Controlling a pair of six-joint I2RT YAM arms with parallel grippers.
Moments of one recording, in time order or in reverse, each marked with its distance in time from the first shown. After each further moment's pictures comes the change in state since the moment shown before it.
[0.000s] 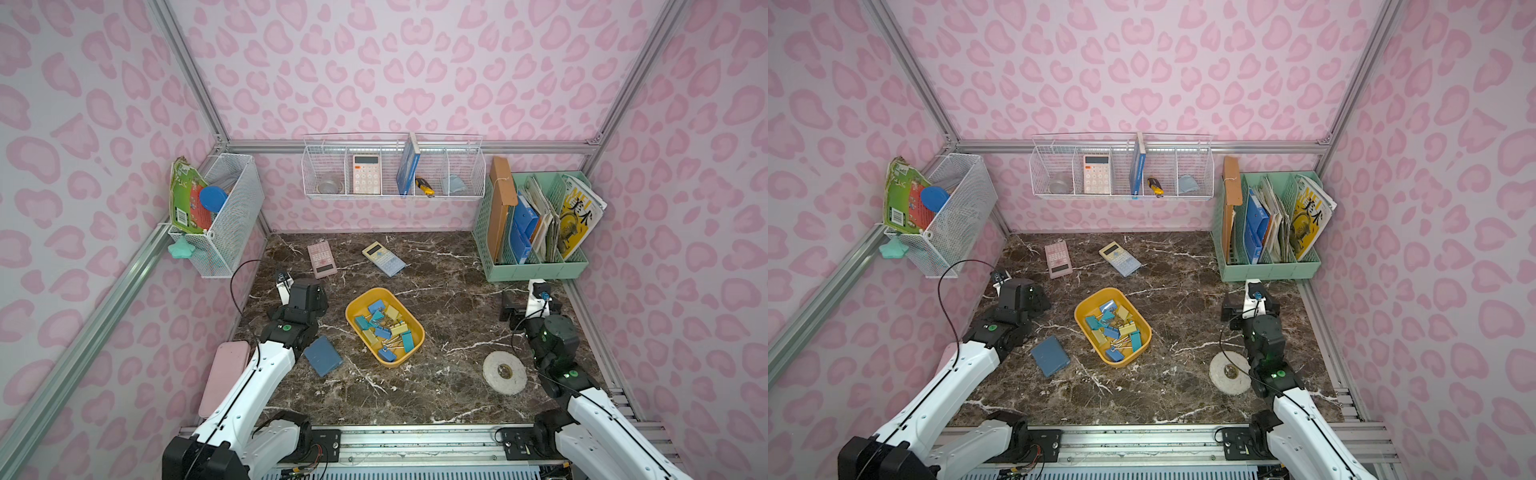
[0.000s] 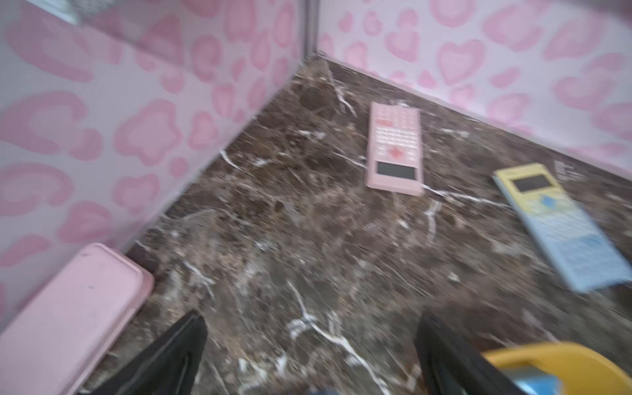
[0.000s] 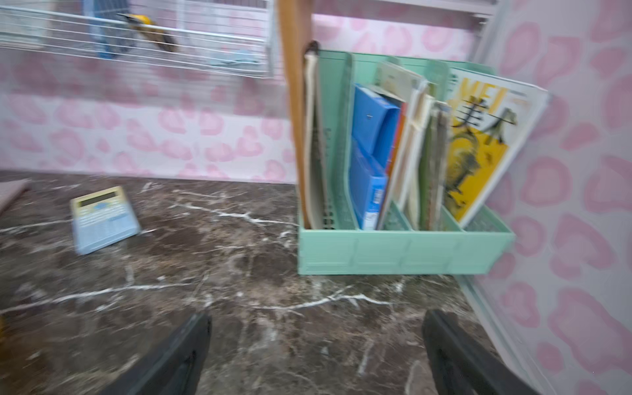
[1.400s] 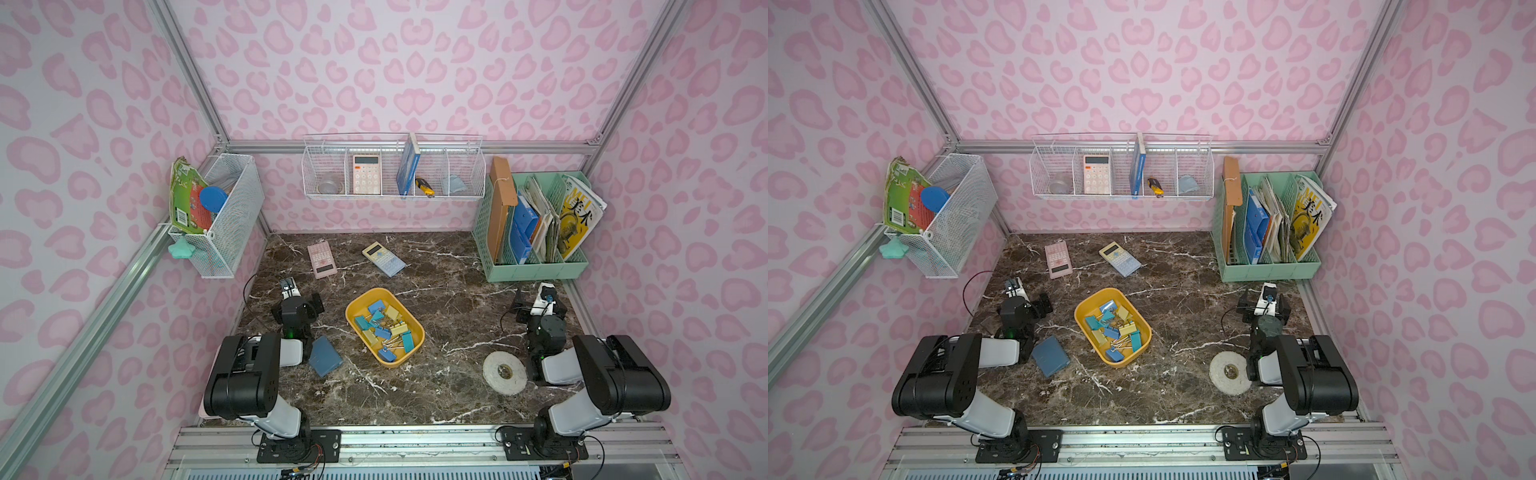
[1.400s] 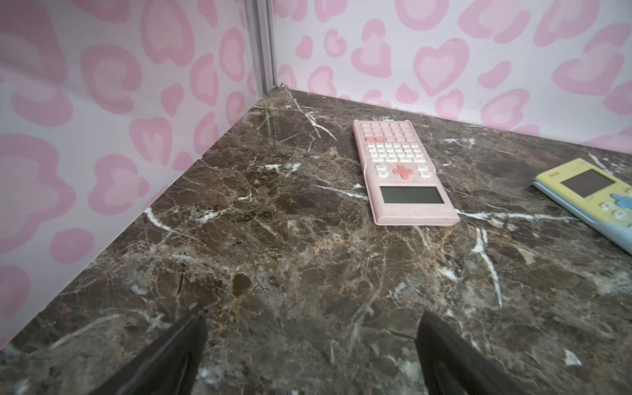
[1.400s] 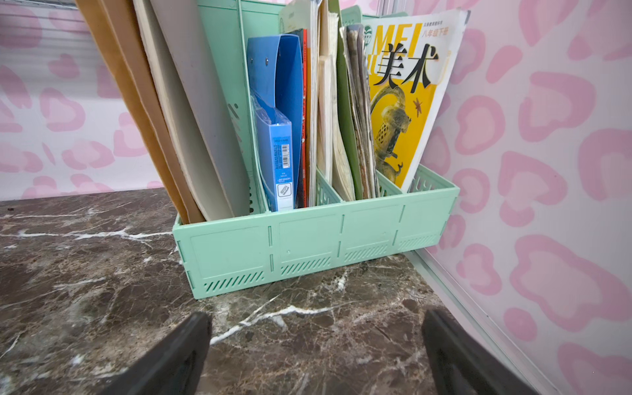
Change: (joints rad) left arm 0.230 0.504 -0.322 1.165 0.353 0.323; right arm -0.217 0.855 -0.091 1.009 -0.058 -0.005
